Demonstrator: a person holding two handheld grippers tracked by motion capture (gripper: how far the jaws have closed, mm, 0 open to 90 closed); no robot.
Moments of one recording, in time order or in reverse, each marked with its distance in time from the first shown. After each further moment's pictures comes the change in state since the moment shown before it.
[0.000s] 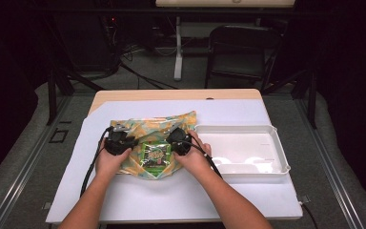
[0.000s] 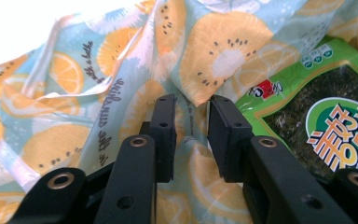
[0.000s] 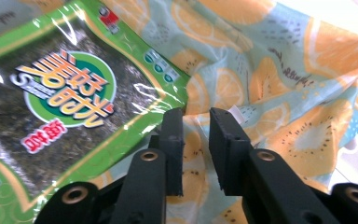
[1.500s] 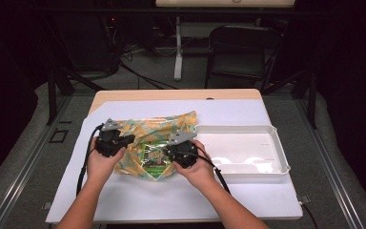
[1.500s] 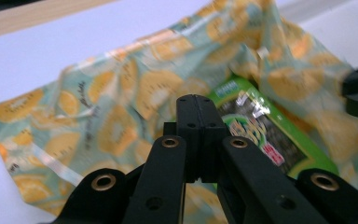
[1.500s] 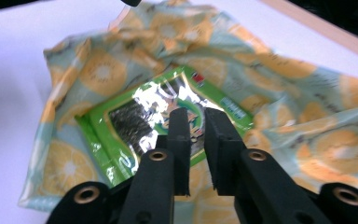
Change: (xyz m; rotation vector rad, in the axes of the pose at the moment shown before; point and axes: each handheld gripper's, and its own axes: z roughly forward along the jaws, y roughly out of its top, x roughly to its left) left arm -0.039 0.016 -0.071 -0.053 -0.042 0.020; right arm 0.023 -0.023 -0.051 -0.274 0.186 -0.009
